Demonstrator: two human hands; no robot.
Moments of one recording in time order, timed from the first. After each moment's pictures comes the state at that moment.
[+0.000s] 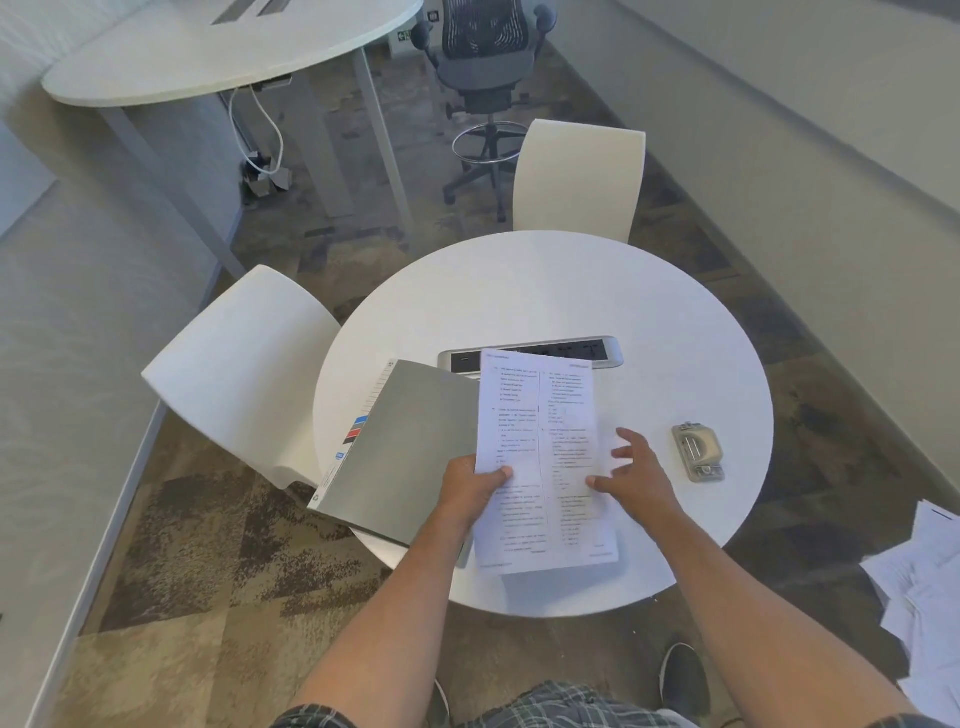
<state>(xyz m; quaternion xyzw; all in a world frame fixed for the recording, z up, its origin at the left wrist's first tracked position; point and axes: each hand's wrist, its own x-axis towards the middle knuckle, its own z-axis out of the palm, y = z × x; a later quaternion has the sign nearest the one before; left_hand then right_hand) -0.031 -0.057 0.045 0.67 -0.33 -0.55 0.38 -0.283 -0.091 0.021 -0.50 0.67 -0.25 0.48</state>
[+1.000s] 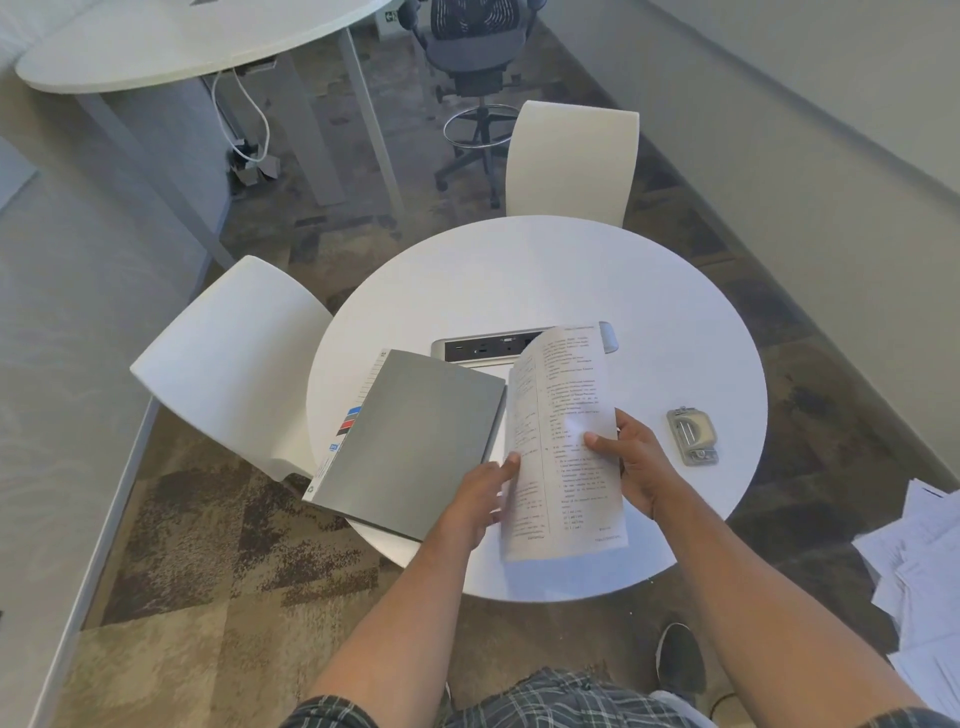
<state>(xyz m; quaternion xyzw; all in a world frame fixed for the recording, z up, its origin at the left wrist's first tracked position) -0.050 -0.050 0.024 0.65 -0.21 -0.66 0.30 -0.285 -0.098 0.036 -0.33 0.41 -0.41 0.74</state>
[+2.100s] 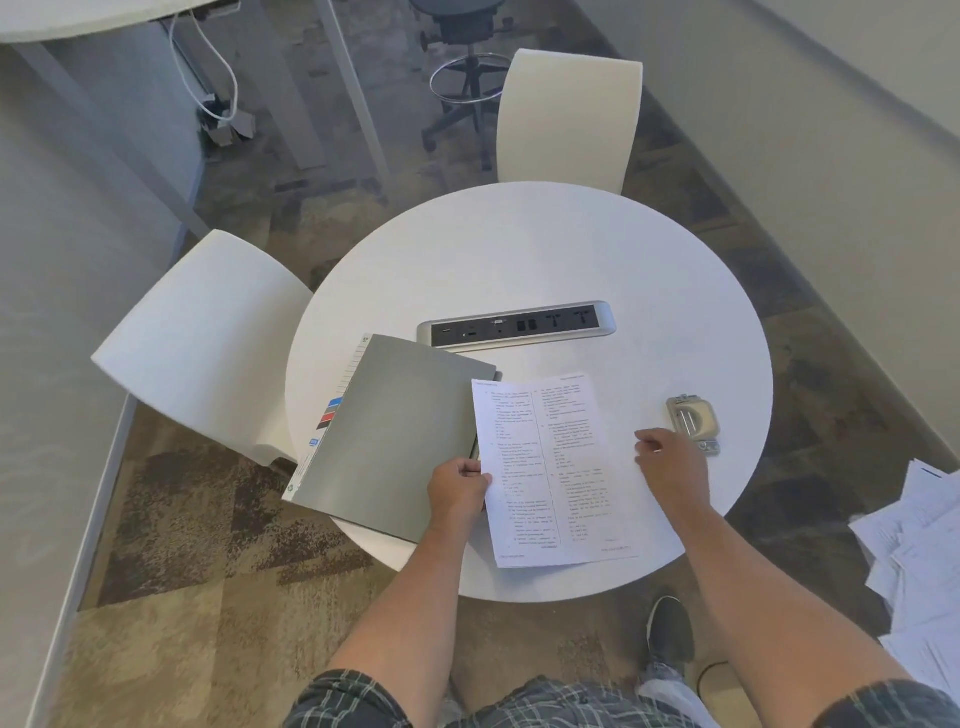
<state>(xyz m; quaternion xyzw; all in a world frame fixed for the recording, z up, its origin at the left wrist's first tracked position) -0.049 -0.064 -0.001 0.79 -0.25 -0.47 0.30 -0.326 -0.108 -0.017 -0.48 0.78 -0.22 0.33</state>
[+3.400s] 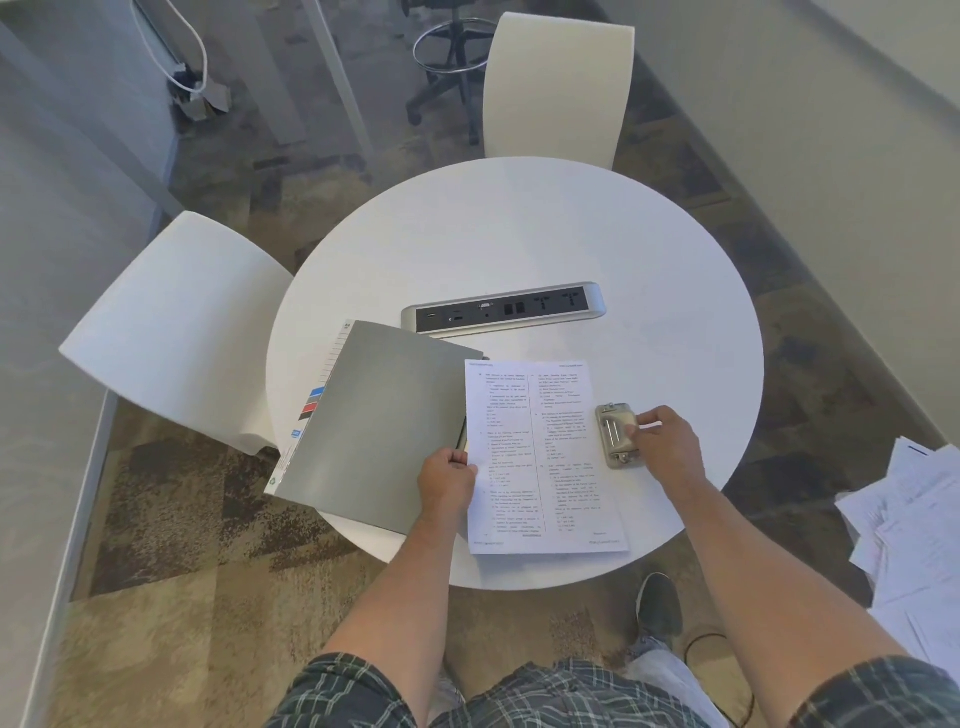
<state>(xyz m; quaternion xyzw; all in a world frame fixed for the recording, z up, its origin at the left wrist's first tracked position) -0.049 -0.068 -0.019 0.82 -0.29 -0.43 0.25 -0.340 -0.123 -0.030 -0.40 0.79 -0.21 0.41</state>
